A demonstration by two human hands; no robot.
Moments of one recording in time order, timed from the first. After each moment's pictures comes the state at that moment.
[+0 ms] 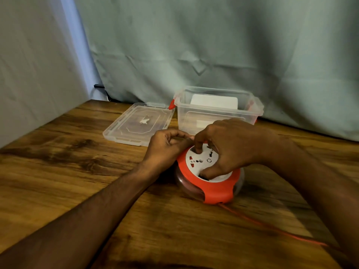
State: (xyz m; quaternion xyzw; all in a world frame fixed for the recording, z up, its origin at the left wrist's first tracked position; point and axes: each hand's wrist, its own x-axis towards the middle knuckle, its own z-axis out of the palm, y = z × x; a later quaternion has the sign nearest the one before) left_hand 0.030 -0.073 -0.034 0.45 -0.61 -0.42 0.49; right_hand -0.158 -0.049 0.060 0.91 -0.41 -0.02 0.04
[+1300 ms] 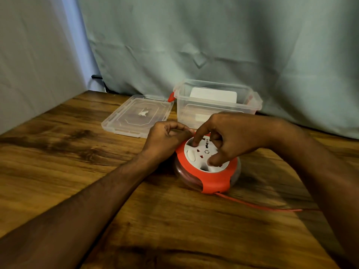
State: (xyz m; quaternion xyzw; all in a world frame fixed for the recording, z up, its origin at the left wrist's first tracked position) left_hand 0.028 -0.075 -0.033 0.46 -0.61 -0.42 0.49; right_hand -0.163 -0.050 0.072 0.90 -0.41 -0.03 -0.12
